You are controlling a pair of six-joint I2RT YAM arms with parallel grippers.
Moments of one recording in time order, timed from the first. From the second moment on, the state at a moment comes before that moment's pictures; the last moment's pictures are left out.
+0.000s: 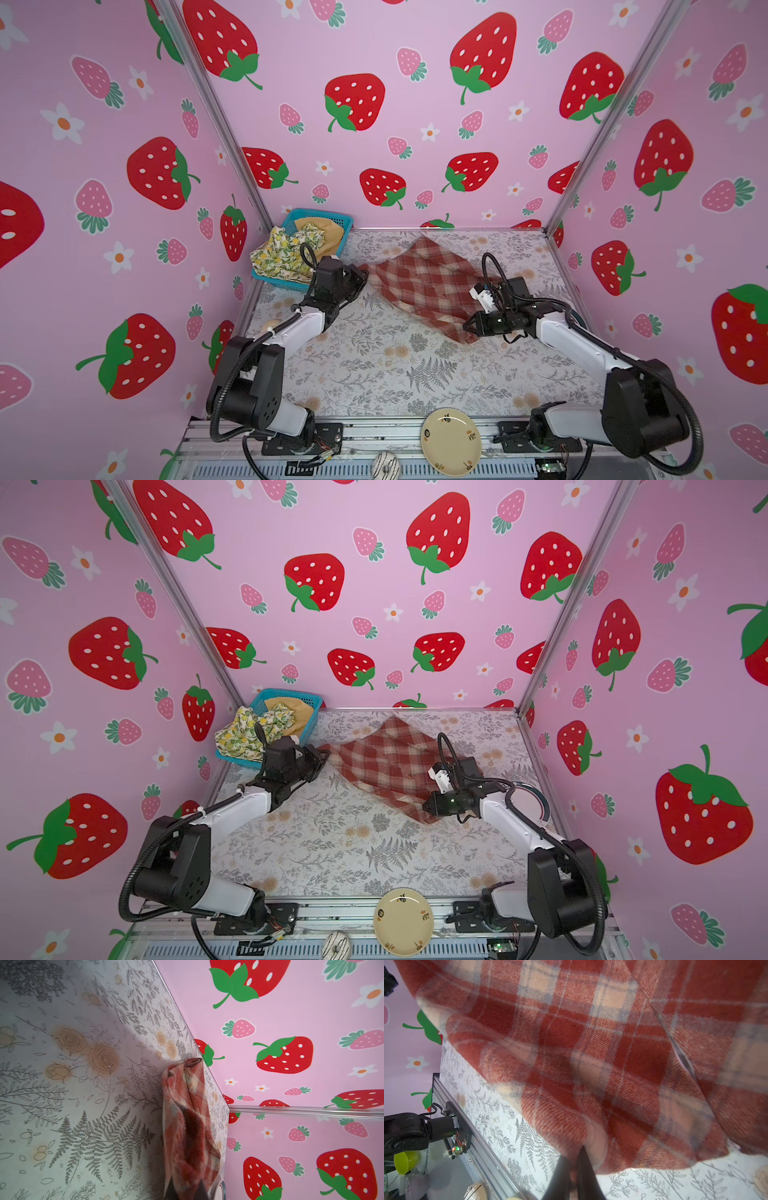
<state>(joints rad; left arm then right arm) -0.24 1.47 0.87 0.16 0.24 -1.12 0.39 1.29 0.79 -0.56 -0.54 0.15</state>
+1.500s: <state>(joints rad) -0.26 2.04 2.47 -0.68 0.35 -0.95 0.26 1.56 2.11 -1.01 -0.28 0.09</state>
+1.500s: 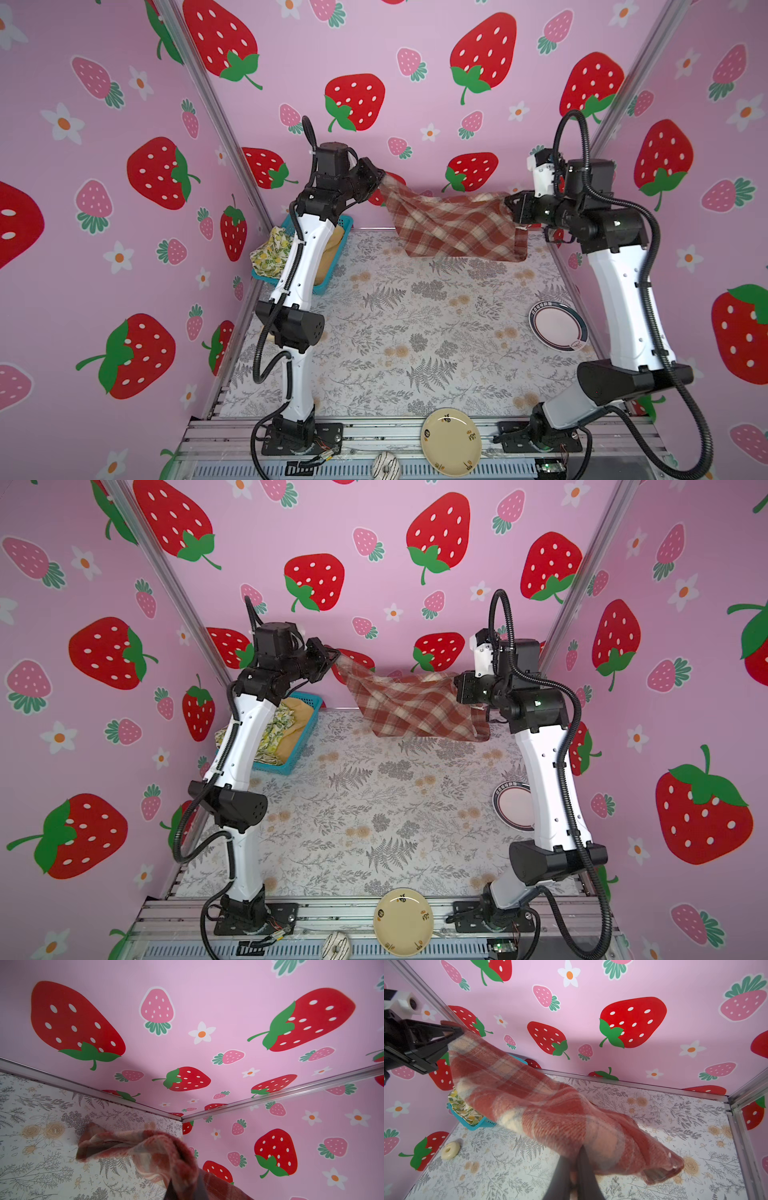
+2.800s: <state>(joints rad) -0.18 0.76 0.75 -0.60 0.11 -0.89 0.71 0.93 0.76 -0.83 -0.56 0.31</state>
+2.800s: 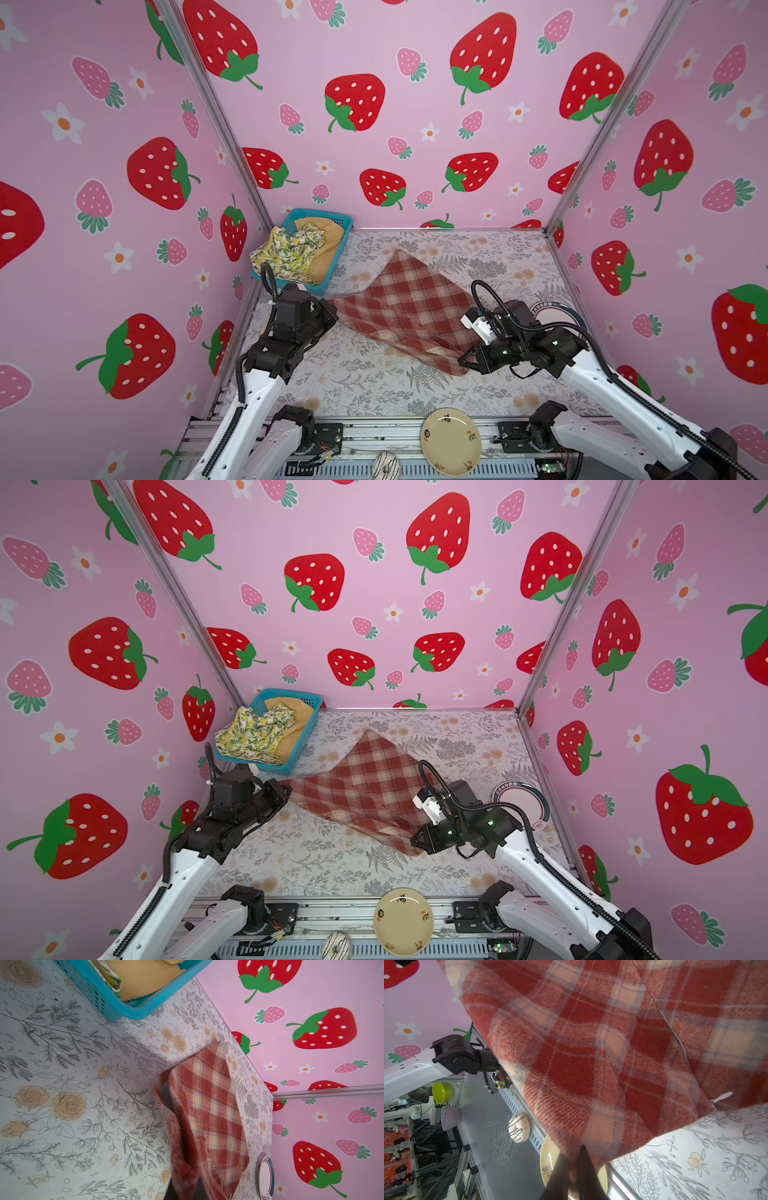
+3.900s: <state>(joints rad) -0.26 1.73 1.38 -0.40 0.18 -0.90 0.51 1.17 0.79 -0.67 -0.47 0.31</state>
